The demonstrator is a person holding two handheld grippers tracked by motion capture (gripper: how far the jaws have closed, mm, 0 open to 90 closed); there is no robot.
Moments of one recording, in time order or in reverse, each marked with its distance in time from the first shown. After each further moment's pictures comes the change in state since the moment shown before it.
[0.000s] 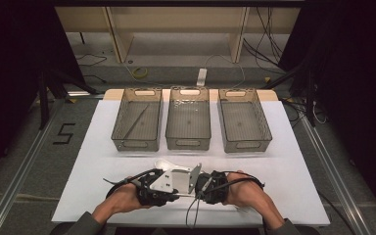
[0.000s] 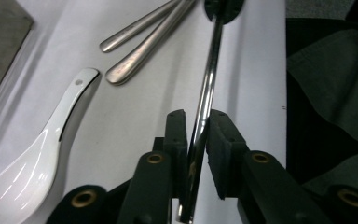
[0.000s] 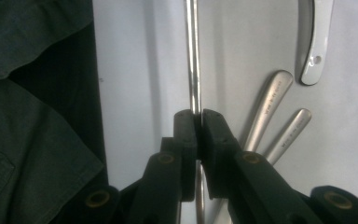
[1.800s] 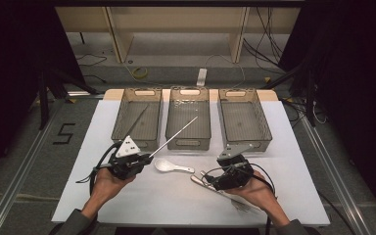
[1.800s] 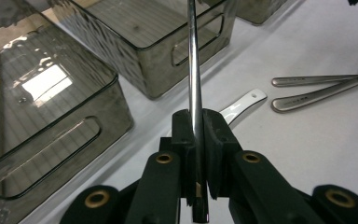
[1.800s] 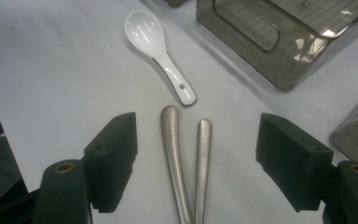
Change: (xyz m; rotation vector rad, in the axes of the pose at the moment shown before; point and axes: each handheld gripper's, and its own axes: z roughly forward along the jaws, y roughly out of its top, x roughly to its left) left arm 0.053 -0.039 -0.057 -0.195 0.427 -0.480; right arm -0.029 -0.064 -0.009 -0.466 -0.168 0.600
